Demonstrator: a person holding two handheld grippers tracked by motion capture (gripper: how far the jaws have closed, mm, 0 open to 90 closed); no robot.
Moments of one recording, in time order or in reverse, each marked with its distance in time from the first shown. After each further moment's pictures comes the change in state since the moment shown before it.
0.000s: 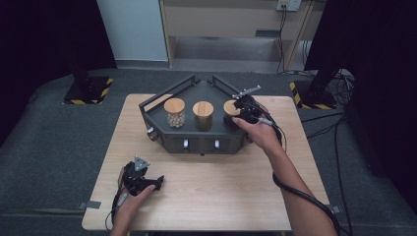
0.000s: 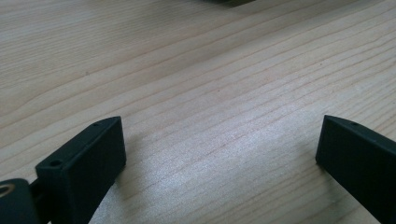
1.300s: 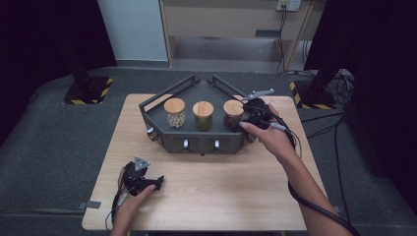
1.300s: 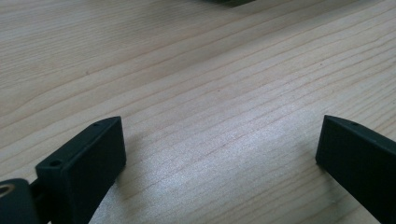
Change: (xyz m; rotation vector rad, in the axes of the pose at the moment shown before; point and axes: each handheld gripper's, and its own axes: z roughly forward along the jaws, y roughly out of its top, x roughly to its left) left arm 0.000 0.000 0.000 0.000 0.000 0.000; right arm 0.005 -0.025 -0.052 -0.079 0.029 -0.015
